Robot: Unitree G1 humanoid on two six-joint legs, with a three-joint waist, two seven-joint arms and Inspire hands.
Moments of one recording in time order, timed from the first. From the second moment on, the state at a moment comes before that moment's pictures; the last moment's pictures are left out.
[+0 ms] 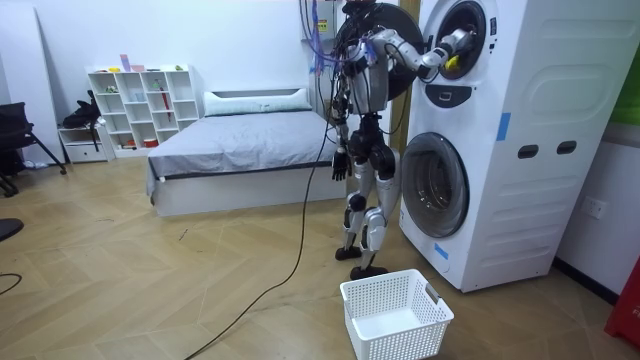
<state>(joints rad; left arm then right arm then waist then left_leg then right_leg) 0.25 0.28 0.15 1.11 0.10 0.17 0.11 -0.44 -0.71 -0.07 -0.19 -0.19 0.32 0.50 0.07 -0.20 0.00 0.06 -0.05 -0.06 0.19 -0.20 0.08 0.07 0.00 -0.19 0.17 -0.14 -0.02</state>
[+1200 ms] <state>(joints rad) 0.33 0.23 0.23 1.15 0.12 0.12 0.11 0.15 -0.54 -0.39 -0.58 0.25 0.12 0.23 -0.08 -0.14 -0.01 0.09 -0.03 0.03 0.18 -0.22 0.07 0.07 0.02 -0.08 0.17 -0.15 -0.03</state>
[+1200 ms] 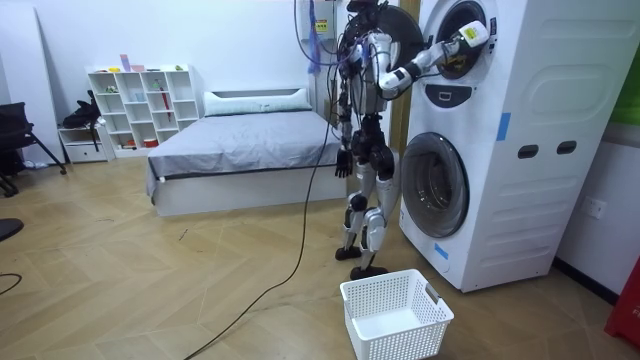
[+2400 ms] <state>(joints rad) 0.14 0.28 -0.04 1.16 -0.01 0.15 0.13 0.32 -0.42 -0.41 -0.02 0.10 0.19 0.09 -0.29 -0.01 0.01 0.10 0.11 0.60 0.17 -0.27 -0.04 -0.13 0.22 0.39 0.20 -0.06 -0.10</state>
